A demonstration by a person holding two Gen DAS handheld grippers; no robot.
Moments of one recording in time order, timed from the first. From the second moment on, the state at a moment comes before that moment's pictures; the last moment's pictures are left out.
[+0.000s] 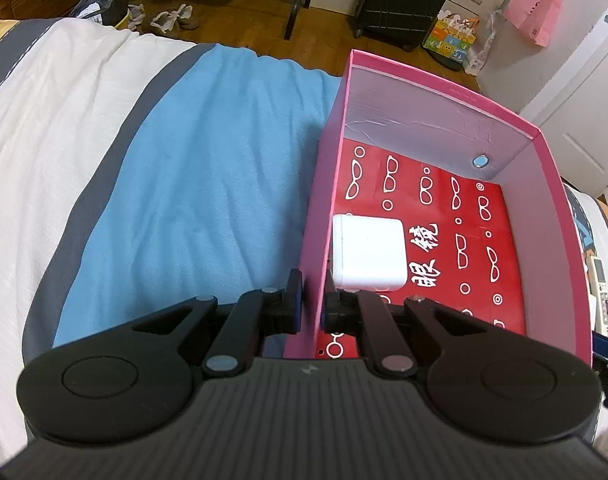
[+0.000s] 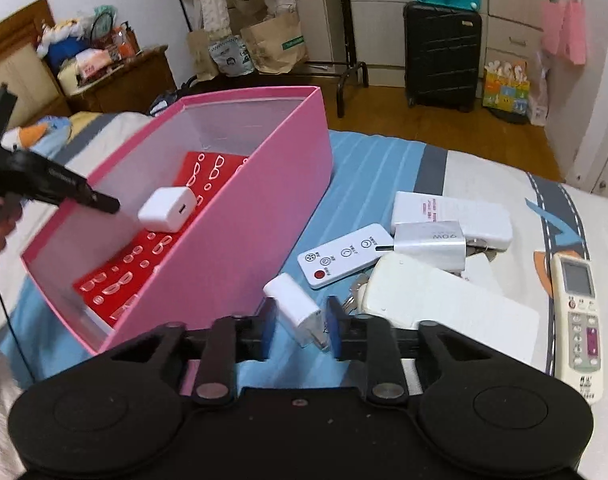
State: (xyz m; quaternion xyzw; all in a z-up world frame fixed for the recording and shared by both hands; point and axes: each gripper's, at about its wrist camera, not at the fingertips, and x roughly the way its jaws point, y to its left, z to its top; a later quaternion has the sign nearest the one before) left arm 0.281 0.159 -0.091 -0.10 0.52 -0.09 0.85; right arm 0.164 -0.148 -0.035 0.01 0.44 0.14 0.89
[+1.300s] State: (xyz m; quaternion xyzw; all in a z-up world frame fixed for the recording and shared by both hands) left arm 0.282 0.161 -0.093 -0.10 0.52 -0.10 0.84; right arm 0.181 -0.027 0.007 0.00 0.42 0.28 0.86
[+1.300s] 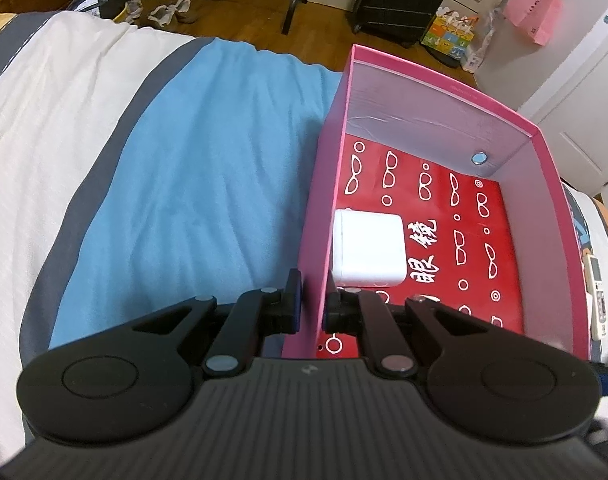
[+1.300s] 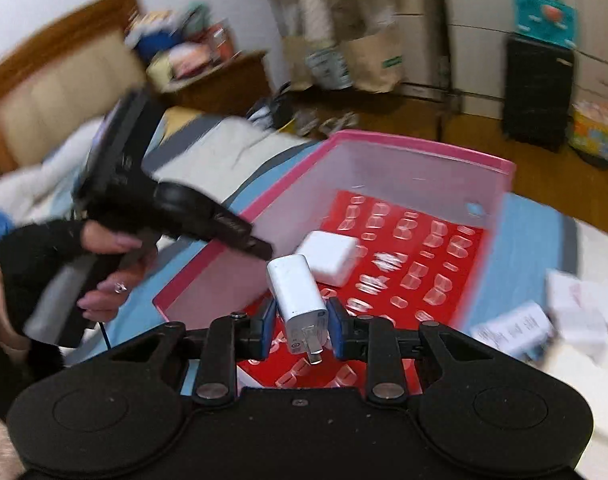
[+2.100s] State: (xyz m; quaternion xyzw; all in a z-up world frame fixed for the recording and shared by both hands) left arm 0.283 0.167 -0.096 -0.12 0.52 -0.11 0.84; right arm 0.212 0.034 -0.008 -0.11 0.48 0.26 0.83
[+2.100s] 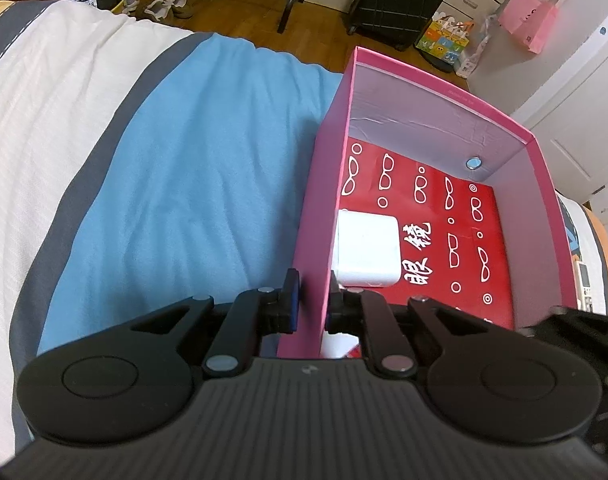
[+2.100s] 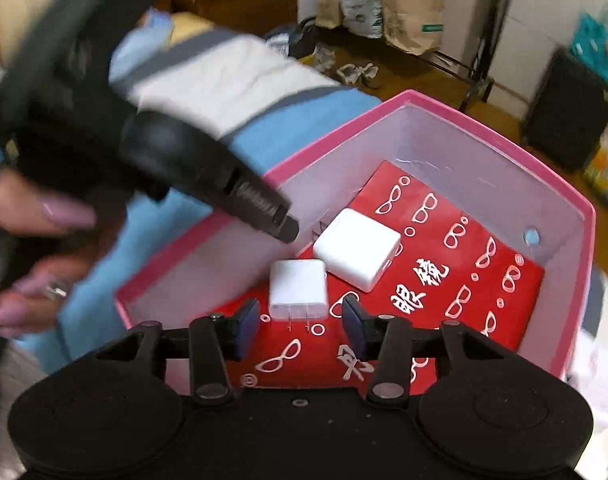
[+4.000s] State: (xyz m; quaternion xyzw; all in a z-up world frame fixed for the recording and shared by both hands) left arm 0.277 0.149 -0.084 -0.07 0.51 -0.07 0.86; right arm 0.184 -0.187 -0.067 -0.18 0.49 0.15 0.84
